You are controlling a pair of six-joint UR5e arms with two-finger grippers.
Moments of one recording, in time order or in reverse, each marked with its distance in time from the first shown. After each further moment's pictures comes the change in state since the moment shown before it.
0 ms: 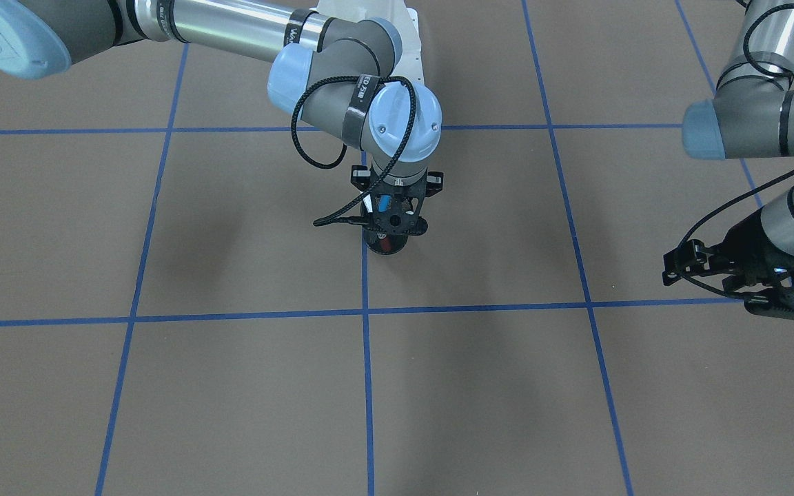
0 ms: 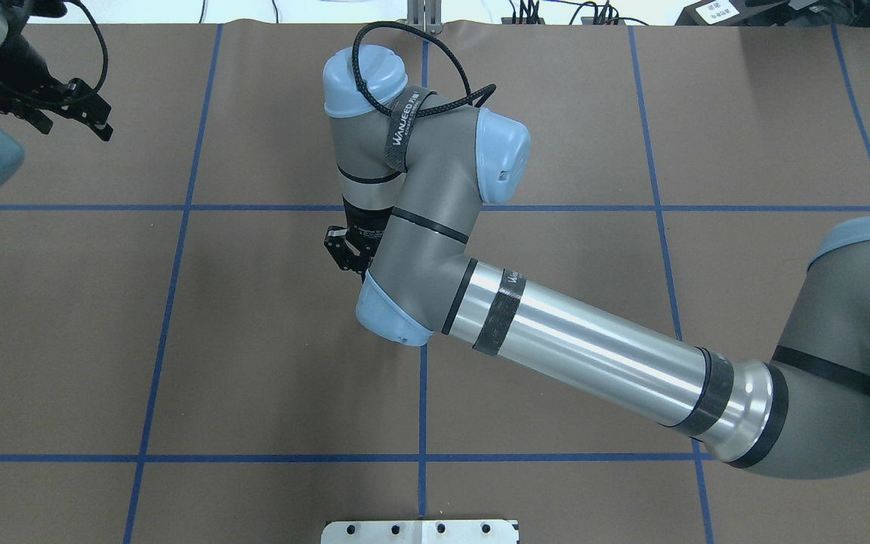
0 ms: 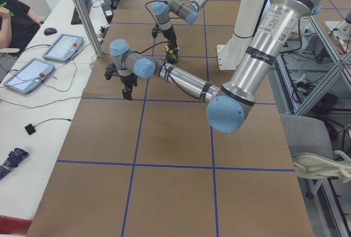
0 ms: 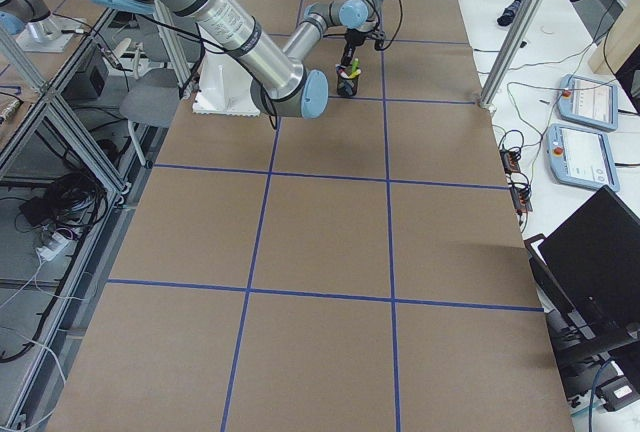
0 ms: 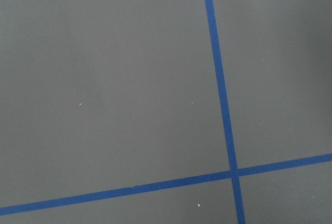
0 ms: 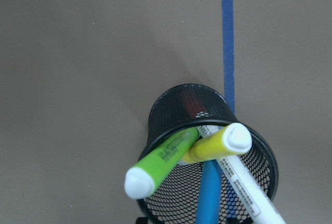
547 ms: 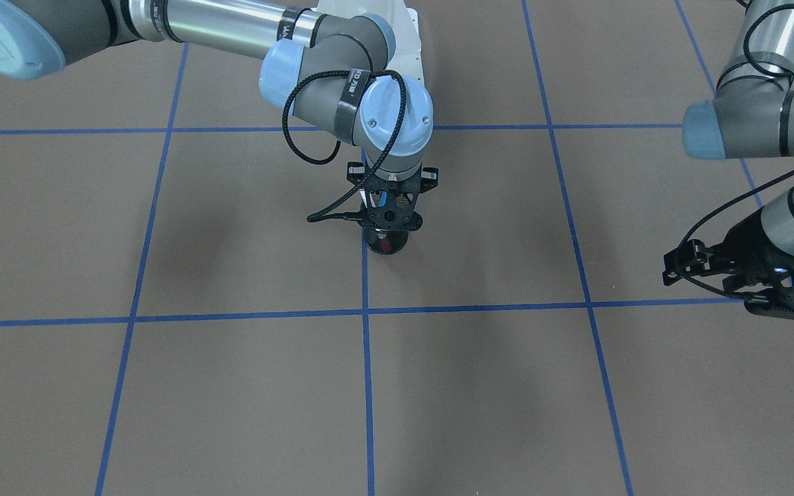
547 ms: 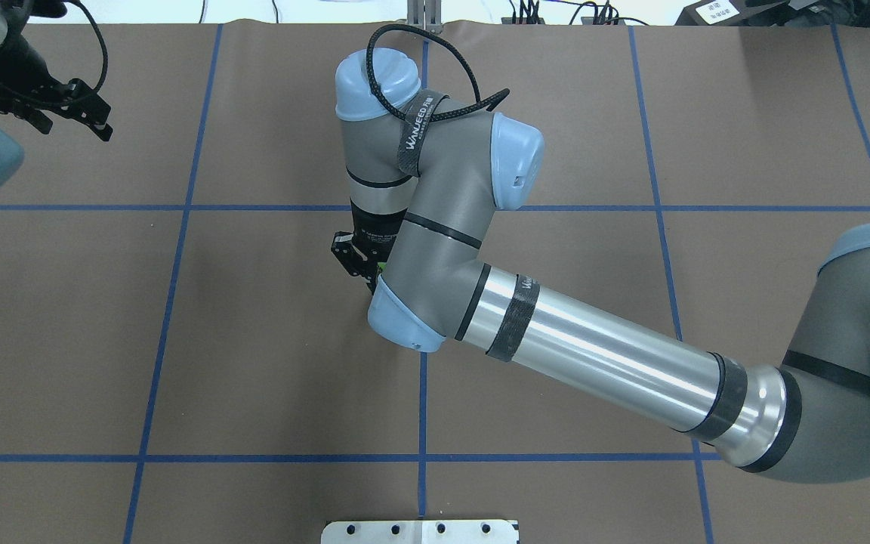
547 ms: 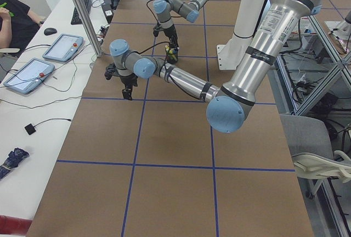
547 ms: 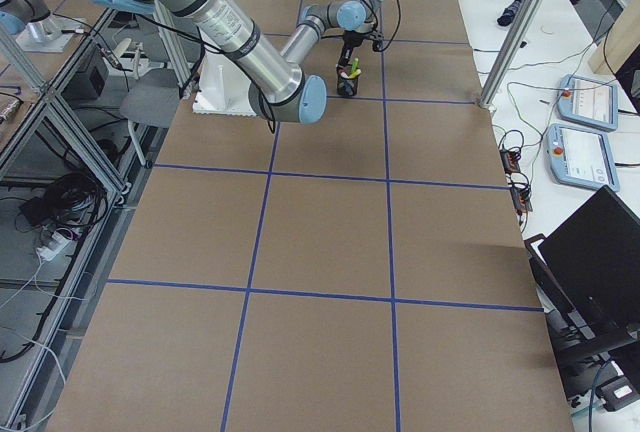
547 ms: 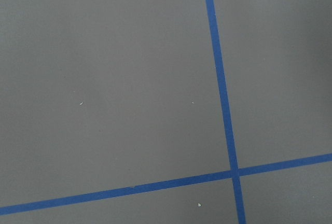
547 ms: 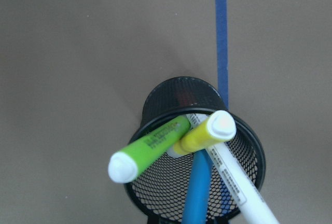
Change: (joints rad) left arm 0.000 0.001 -0.001 -0.001 0.000 0.004; right arm 0.000 -0.028 0.043 -0.004 0.015 0.000
